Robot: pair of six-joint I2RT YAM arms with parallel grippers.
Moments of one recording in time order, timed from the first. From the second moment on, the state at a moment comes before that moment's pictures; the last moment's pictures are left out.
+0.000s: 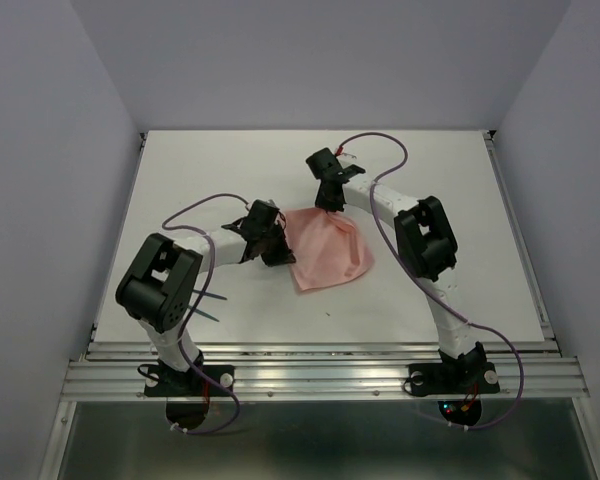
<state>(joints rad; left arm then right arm) -0.52 1.73 0.88 -0.08 0.19 -0.85 0.57 2.33 1.93 -0.63 0.36 0.80</state>
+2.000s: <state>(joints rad) -0.46 1.88 1.06 0.11 0.31 -0.99 0.51 2.27 1.70 -0.35 -0.22 0.99</state>
